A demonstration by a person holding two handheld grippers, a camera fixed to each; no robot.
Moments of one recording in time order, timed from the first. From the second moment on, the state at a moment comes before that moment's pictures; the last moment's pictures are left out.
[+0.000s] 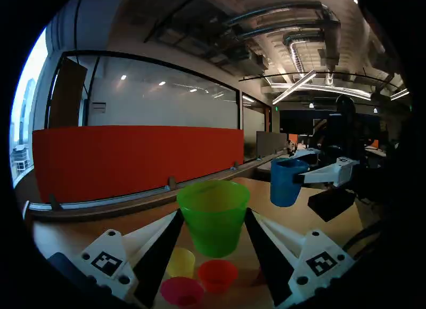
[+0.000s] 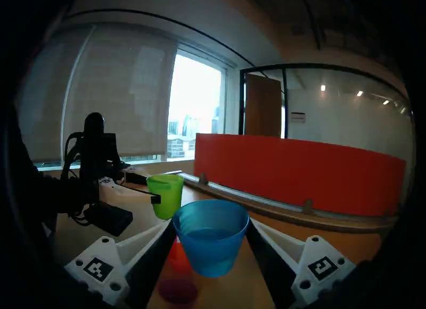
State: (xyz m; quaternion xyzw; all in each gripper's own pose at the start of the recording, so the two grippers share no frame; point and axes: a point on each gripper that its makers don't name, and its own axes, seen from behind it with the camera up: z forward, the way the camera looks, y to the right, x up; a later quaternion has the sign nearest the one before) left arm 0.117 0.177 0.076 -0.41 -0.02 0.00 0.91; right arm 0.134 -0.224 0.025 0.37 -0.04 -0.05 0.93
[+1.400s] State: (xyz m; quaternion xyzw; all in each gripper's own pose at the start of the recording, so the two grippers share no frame) left arm 0.087 0.167 0.040 -0.44 -0.04 0.01 0.90; right arm 0.157 -0.256 0.029 0.44 -0.02 -0.11 0.89
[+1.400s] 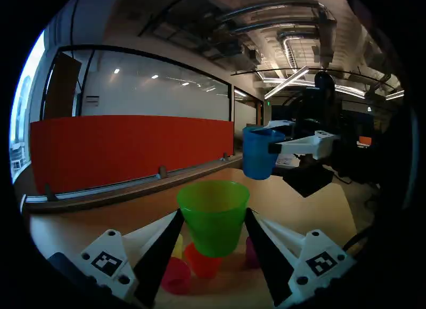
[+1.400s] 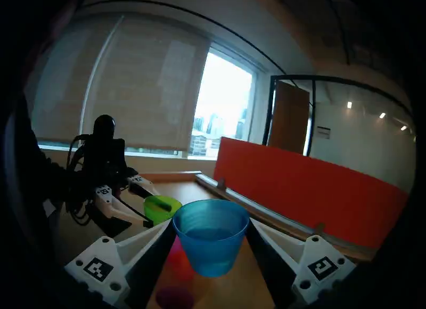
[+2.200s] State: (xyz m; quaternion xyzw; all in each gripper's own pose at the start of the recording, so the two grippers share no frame) left arm 0.083 0.169 0.025 -0.45 -0.03 0.02 0.89; right arm 0.166 -0.270 0.034 0.47 0.00 -0.15 0.87
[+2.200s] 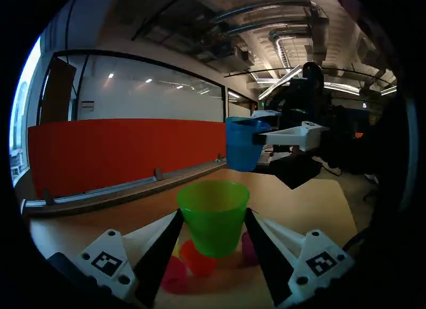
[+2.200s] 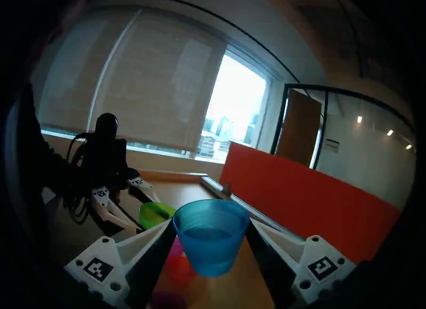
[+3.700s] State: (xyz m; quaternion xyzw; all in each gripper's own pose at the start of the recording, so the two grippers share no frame) left arm 0.079 0.178 0.006 -0.47 -0.03 0.01 0.88; right arm 0.187 -0.300 0.040 0.49 0.05 -0.24 0.84
